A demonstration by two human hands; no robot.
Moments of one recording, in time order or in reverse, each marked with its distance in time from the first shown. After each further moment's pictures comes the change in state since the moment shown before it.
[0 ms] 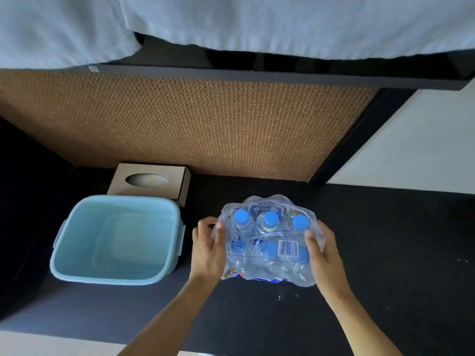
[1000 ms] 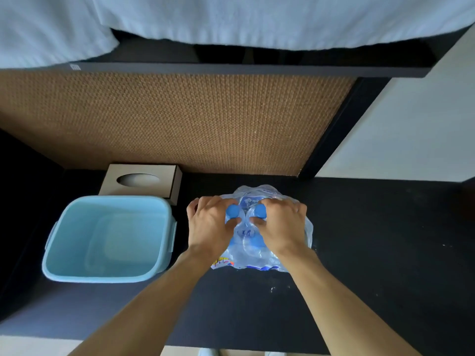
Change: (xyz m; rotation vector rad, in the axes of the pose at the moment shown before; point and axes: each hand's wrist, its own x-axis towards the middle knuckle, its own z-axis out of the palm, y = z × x) left_hand 0.016 0.041 0.013 0.696 -0.004 0.516; right_hand 0.024 -0.052 0.046 -0.925 0.109 -0.477
